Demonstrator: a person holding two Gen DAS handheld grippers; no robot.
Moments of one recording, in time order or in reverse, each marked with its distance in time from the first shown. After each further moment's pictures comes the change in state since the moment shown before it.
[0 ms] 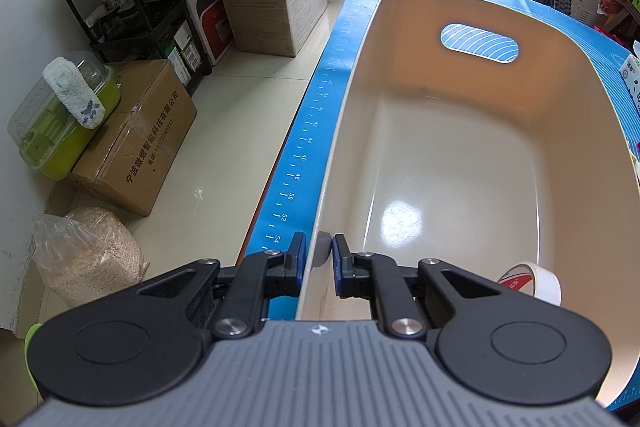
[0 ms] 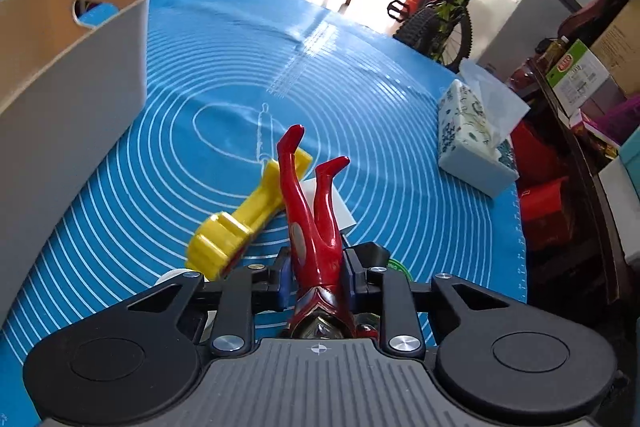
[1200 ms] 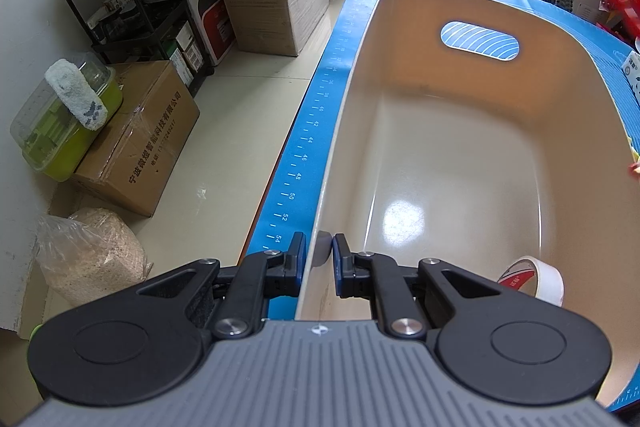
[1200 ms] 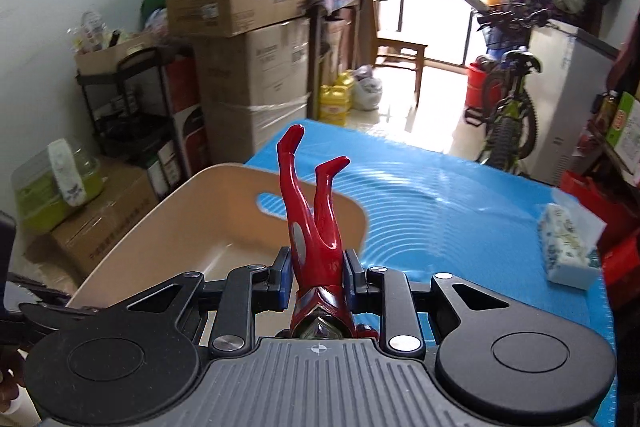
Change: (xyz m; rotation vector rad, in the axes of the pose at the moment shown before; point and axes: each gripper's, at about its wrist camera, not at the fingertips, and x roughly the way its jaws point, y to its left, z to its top) left arm -0.001 0.001 -0.001 0.006 0.003 0.010; right arm -0.114 0.102 0.072 0.101 -0.298 0.285
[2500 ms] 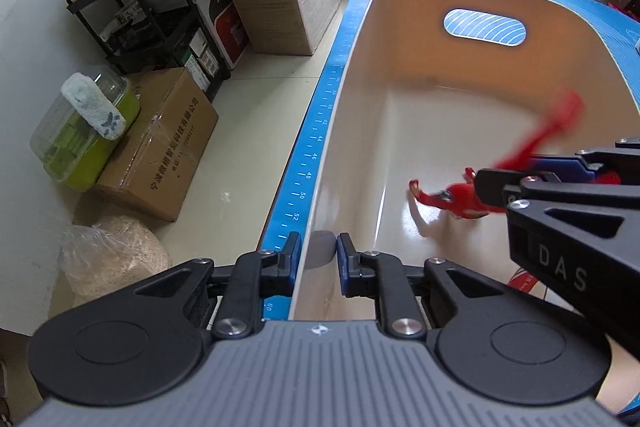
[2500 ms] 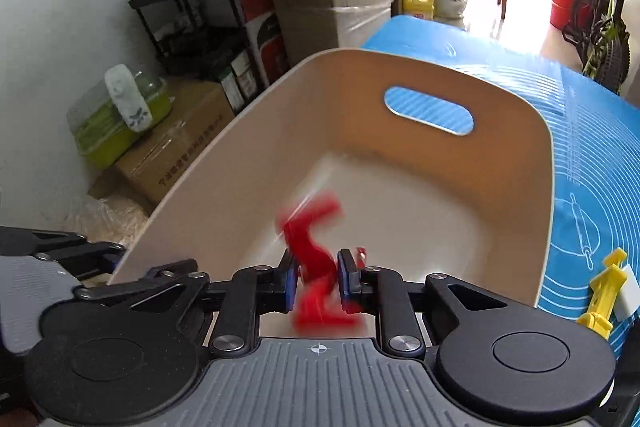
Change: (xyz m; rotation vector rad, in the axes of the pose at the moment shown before) left arm -0.002 -0.019 0.002 0.047 0.009 0.093; right arm 0.074 0.061 -0.016 0.008 0.283 0.222
